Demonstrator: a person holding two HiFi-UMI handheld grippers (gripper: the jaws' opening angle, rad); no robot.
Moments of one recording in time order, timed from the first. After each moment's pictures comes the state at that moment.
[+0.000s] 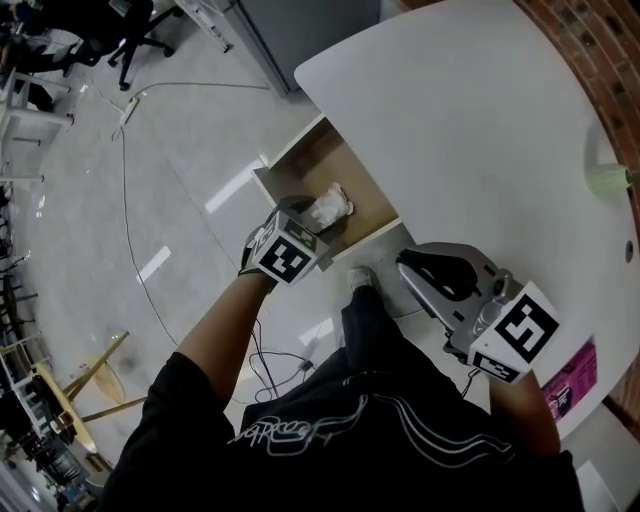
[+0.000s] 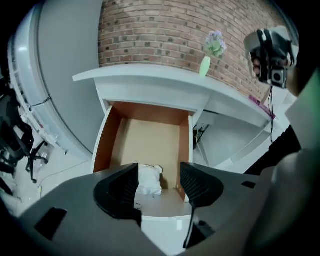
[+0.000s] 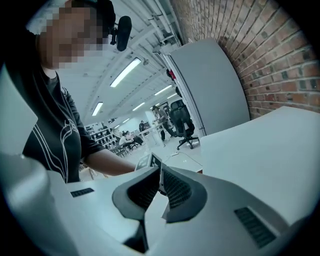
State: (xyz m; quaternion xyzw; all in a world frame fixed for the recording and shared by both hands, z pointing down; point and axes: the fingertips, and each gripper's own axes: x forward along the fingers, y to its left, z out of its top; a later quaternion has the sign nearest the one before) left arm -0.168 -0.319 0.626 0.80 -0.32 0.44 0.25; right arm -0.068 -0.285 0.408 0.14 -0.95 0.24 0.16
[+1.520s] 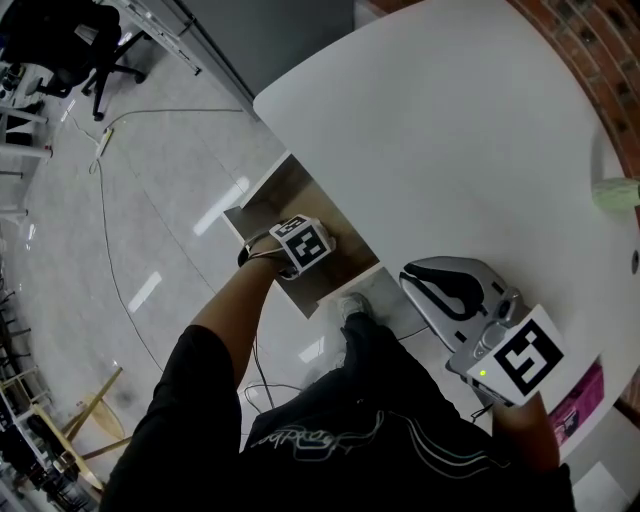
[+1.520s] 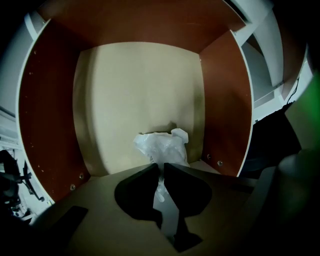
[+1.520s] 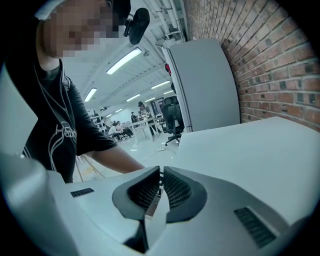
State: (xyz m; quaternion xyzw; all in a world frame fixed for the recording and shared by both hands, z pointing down) left arm -0.179 -0.348 0.808 0.70 -0.15 0.64 0.27; right arm -0.043 -0.356 0.463 0.20 -0.94 0.18 0.19
